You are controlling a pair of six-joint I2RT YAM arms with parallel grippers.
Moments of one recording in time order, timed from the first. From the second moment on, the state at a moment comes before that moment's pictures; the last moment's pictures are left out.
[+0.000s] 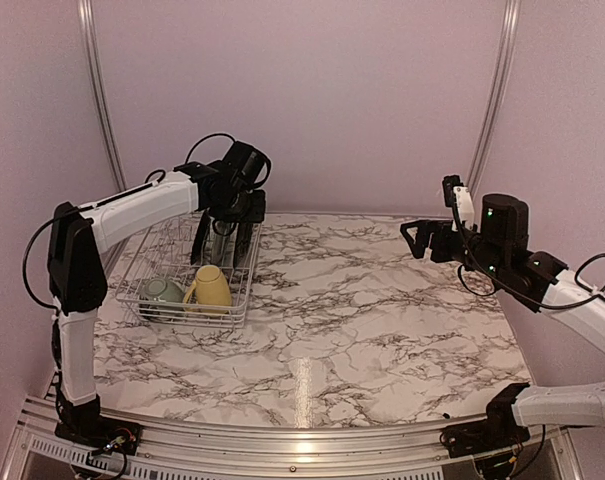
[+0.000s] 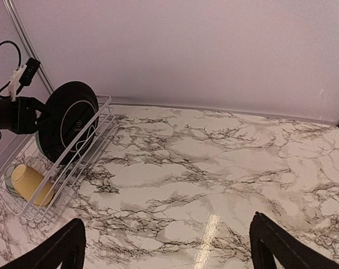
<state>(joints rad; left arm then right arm) -0.67 2.05 1.94 -0.69 -0.39 -0.45 0.48 0.98 0.84 -0.15 0.03 0.24</state>
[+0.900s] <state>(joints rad) -0.64 2.17 2.08 -0.77 -0.39 -0.42 0.48 0.98 0.83 -0.15 0.03 0.26</state>
